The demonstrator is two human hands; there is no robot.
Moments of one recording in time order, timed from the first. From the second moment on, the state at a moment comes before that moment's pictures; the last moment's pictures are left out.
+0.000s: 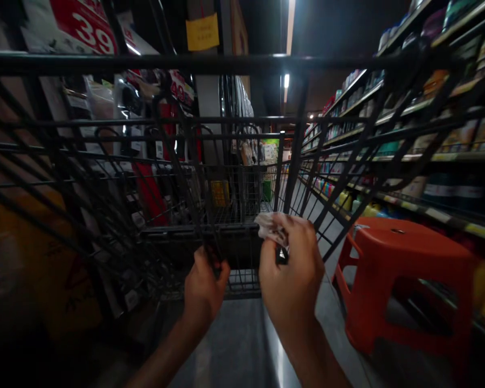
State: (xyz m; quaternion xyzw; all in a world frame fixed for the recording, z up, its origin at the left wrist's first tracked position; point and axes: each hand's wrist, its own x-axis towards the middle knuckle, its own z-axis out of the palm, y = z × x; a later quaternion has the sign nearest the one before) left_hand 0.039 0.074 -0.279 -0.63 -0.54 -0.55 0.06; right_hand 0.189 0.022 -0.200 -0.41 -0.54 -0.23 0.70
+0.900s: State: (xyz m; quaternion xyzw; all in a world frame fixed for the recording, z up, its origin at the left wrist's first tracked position) left_hand 0.060 0.062 -0.267 -0.62 -0.65 -0.44 -0.06; right_hand 0.142 0.023 -0.193 -0.39 -0.55 -0.07 0.74
